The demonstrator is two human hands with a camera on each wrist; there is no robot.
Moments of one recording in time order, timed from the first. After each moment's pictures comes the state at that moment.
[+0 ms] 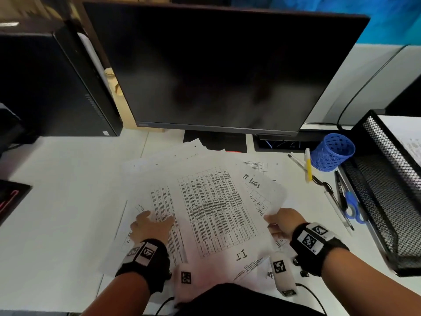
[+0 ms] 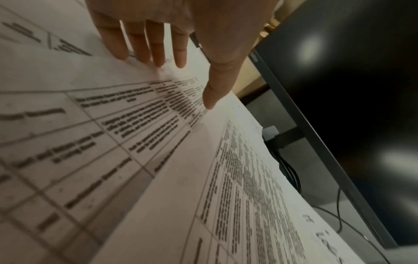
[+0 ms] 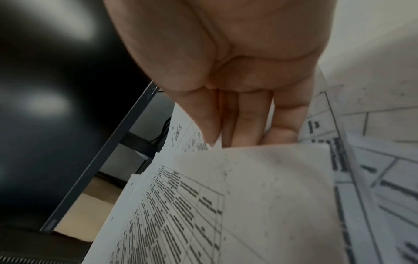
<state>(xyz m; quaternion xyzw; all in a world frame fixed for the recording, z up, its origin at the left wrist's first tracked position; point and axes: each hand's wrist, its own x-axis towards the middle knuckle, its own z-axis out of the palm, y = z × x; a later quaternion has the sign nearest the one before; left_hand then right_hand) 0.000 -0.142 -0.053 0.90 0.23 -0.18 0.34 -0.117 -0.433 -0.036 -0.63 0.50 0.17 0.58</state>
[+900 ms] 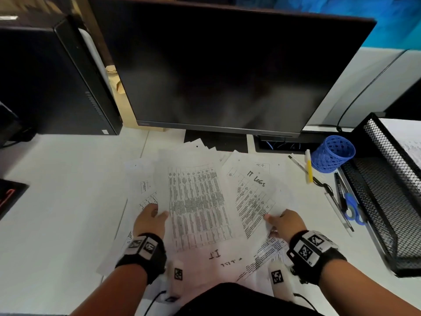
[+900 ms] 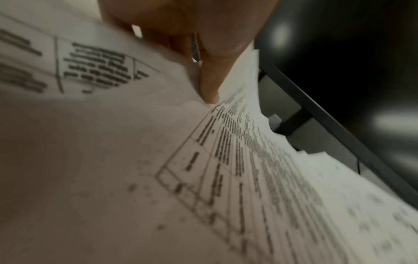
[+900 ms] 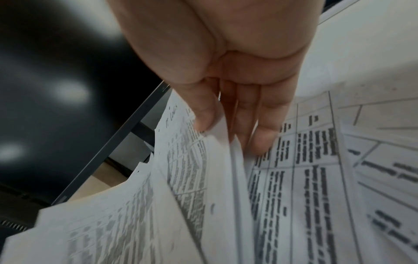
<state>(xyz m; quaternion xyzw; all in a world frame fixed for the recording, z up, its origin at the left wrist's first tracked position) 0.017 -0.132 -0.058 0.90 0.13 -0.19 0.38 -0.122 -0.420 -0.039 -0.73 0.47 0.10 0.48</state>
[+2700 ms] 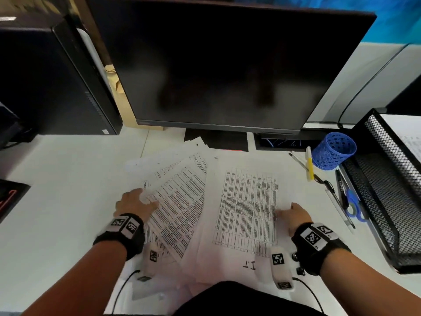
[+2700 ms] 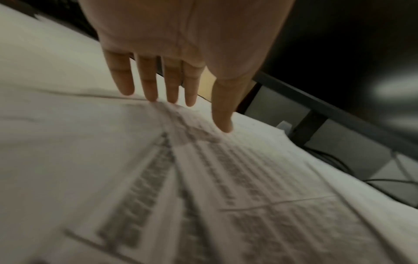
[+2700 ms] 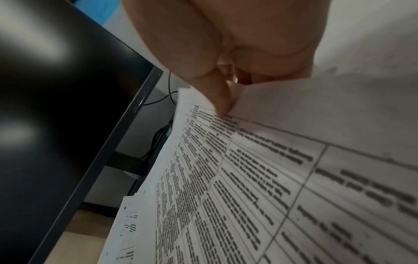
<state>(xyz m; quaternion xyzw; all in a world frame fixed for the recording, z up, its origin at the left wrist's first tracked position) 0.075 -0.106 -0.050 0.96 0.04 -0.21 0.16 -0.119 -0.436 -0.037 -0.72 0.54 0.09 0.43</state>
